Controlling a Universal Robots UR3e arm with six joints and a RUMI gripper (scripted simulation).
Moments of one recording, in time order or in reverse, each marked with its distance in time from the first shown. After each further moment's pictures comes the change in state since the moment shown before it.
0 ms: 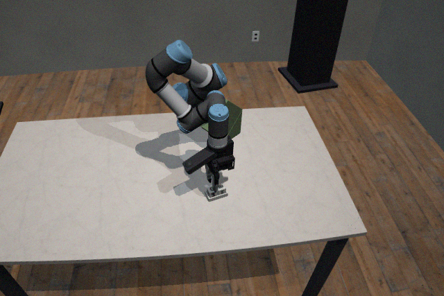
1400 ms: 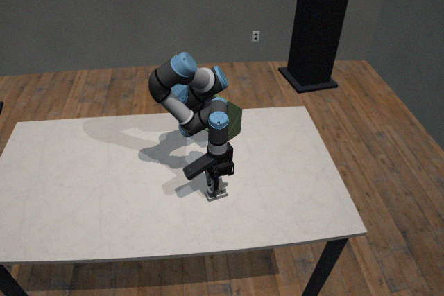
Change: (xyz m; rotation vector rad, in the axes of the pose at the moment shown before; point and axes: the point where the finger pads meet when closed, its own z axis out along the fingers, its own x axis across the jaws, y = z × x) arm 0.000 0.000 0.029 0.000 0.000 0.000
